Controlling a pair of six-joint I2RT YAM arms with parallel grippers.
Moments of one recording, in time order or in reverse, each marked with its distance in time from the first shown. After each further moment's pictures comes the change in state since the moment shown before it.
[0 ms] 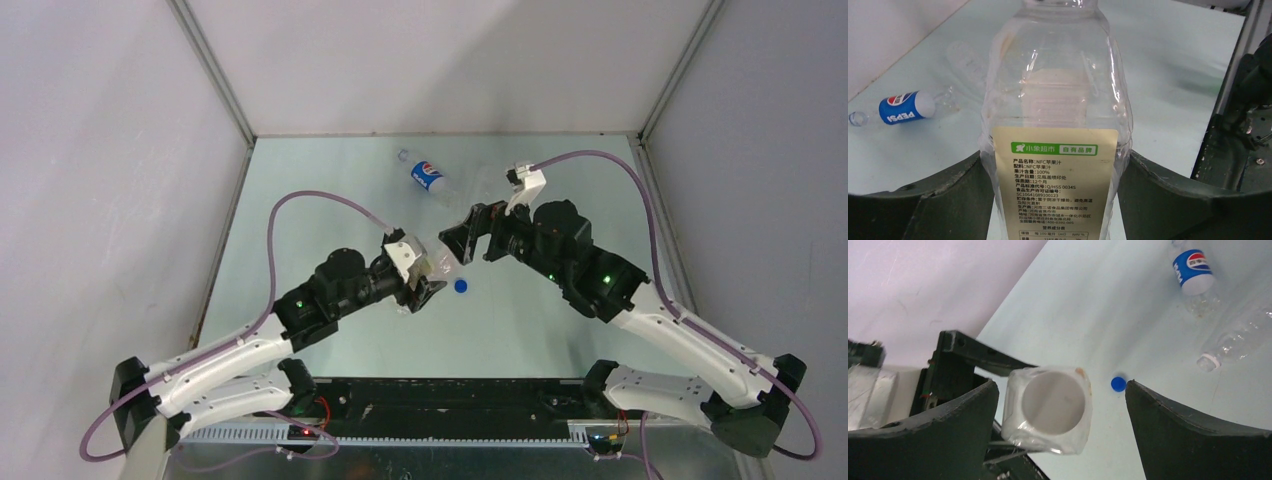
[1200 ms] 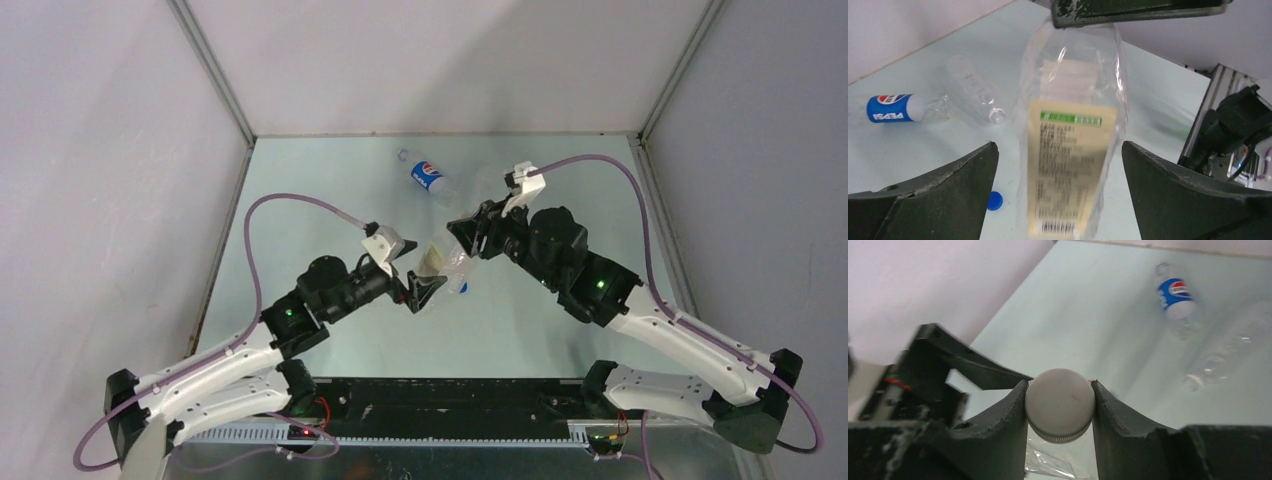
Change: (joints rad) left arm 0.000 -0.078 -0.043 0.109 -0.030 -0.176; right arm 0.077 0.013 -0.043 0.145 0.148 -0.042
